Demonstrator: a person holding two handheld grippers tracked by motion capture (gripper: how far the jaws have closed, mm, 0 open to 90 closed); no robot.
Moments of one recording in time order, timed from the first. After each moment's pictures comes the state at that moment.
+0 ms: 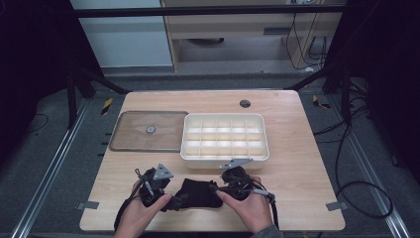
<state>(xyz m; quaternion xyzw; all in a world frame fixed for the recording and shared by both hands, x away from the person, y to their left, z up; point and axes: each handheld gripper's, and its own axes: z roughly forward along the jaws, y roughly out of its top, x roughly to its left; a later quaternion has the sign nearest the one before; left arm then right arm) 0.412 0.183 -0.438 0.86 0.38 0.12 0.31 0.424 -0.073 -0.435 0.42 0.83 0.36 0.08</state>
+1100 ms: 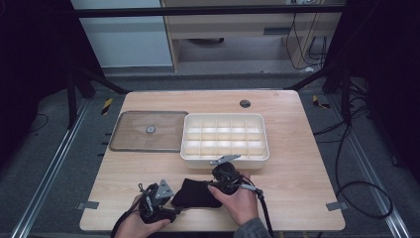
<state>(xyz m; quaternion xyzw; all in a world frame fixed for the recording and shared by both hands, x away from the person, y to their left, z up) 0.389 0.188 -0.474 0.89 0.33 0.11 0.29 0.444 -0.047 -0.451 0.45 0.83 0.34 0.07</state>
